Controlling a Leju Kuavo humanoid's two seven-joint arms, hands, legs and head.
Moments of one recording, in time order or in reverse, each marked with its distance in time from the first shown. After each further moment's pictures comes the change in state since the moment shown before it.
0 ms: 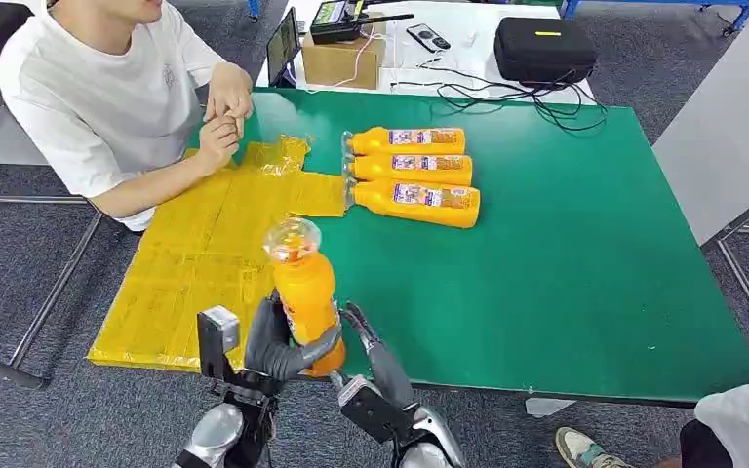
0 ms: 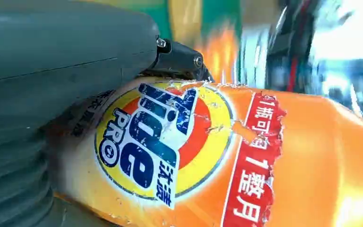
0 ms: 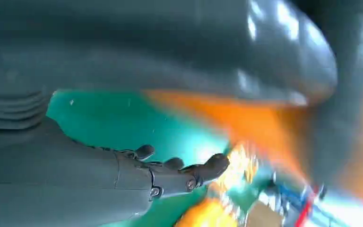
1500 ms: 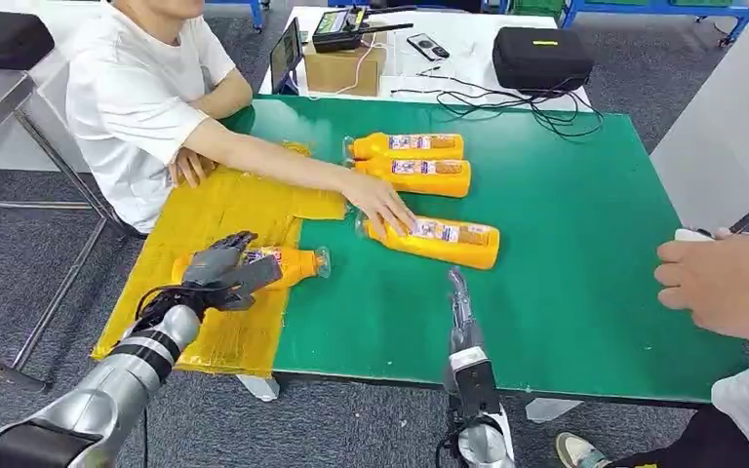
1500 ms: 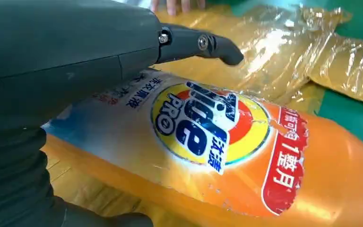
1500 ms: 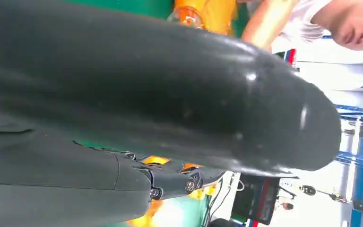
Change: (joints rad) left arm -0.521 0.199 0.166 0.784 -0.886 -0.181 0.319; right arm 0.053 0.009 -0.359 -0.130 -0.149 0.081 -0.173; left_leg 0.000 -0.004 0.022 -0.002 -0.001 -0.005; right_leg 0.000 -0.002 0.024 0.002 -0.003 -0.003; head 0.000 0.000
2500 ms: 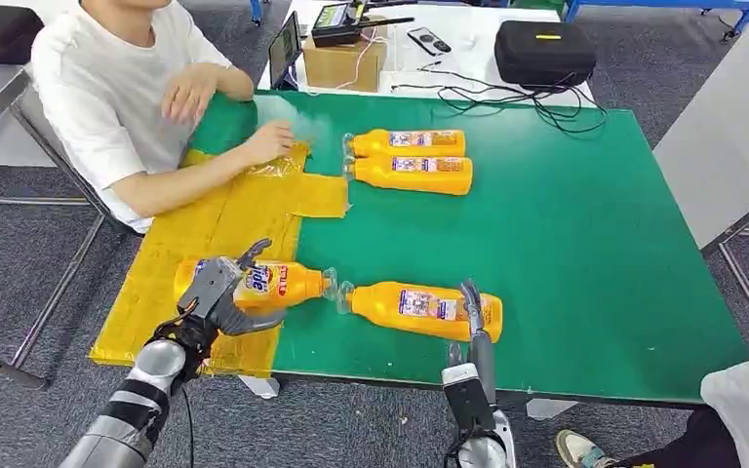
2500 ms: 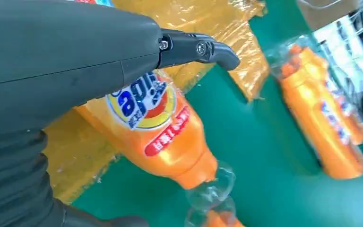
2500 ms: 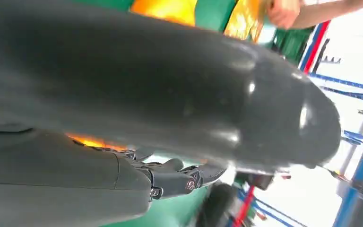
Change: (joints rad) left arm 0.309 -0.038 0.069 -0.551 0.646 -0.175 -0.150; right arm 0.033 -0.016 0.000 0.030 0.154 -0.233 -0.035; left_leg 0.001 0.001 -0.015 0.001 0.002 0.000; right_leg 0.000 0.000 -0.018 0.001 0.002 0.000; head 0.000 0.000
